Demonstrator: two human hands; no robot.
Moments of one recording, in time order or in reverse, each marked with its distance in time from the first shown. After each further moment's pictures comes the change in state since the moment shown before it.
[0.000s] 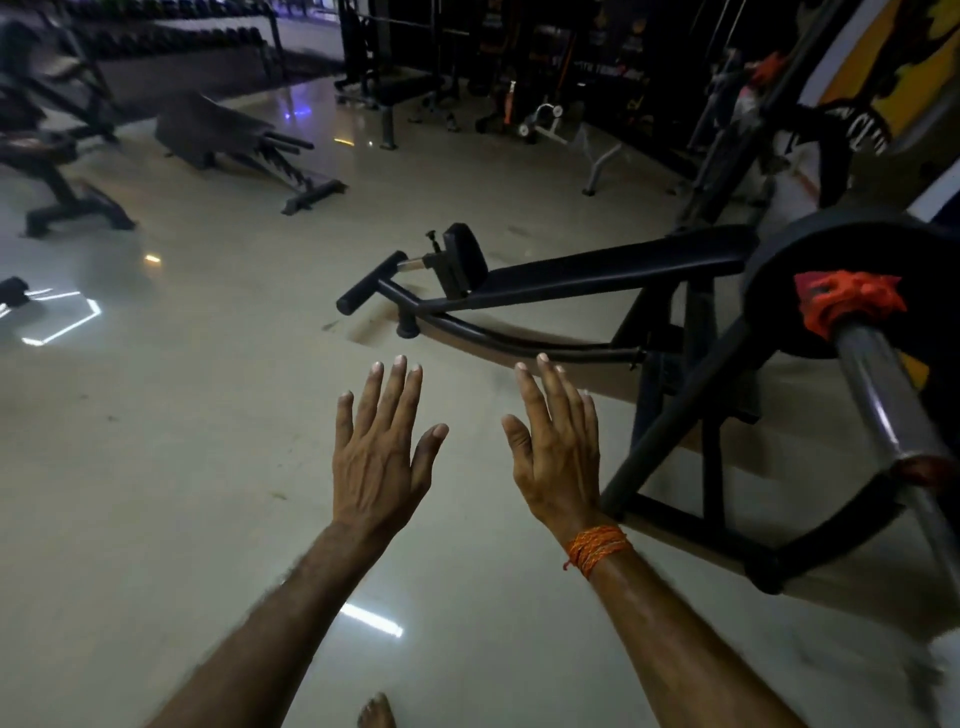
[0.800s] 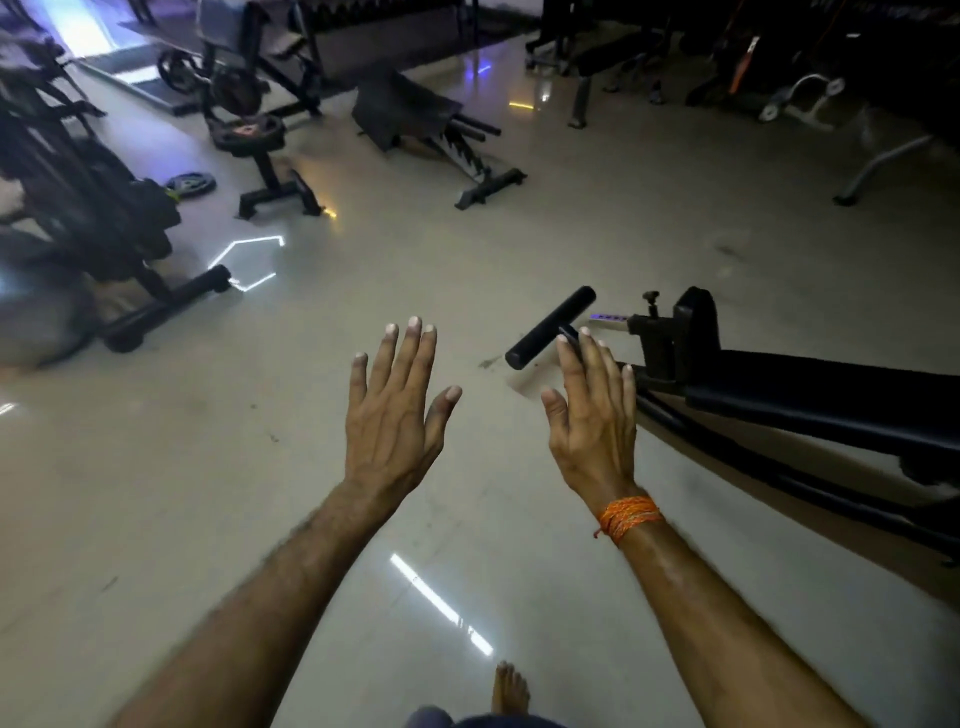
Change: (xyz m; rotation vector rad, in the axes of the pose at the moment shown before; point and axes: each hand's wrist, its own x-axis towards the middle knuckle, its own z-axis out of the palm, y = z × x) left_hand 0.431 -0.424 0.026 0.253 0.045 -0.233; right_hand 0.515 -0.164 0.370 0.163 -0.081 -0.159
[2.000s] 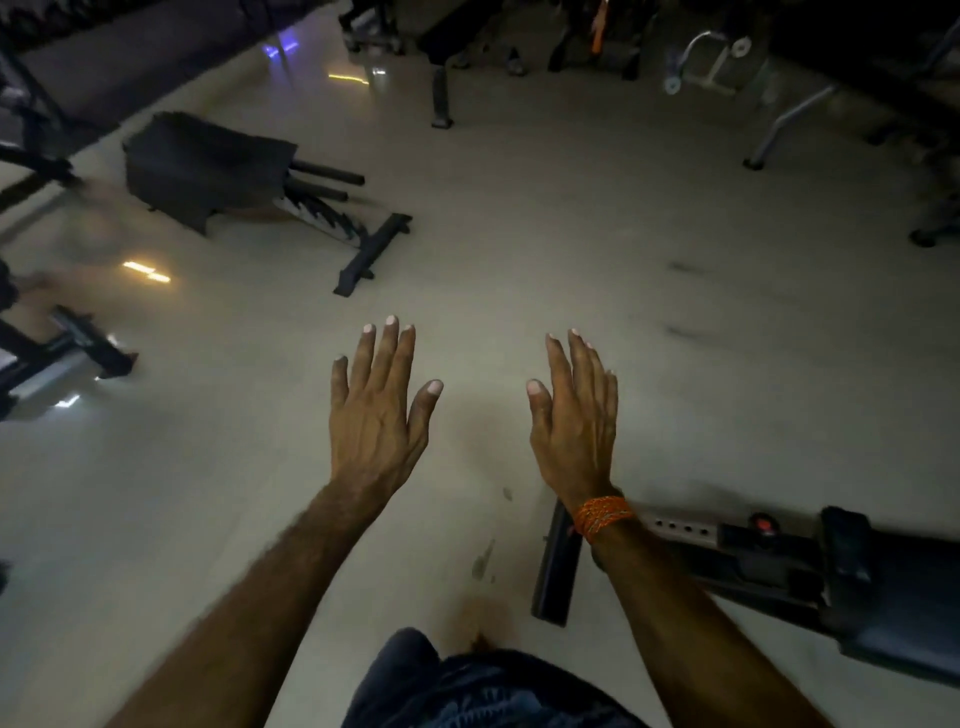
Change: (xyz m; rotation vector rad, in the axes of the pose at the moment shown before) left_hand 0.901 -0.175 0.399 -0.170 -0.223 0.256; right_hand 0.794 0.191 0.404 -0.052 0.177 0.439
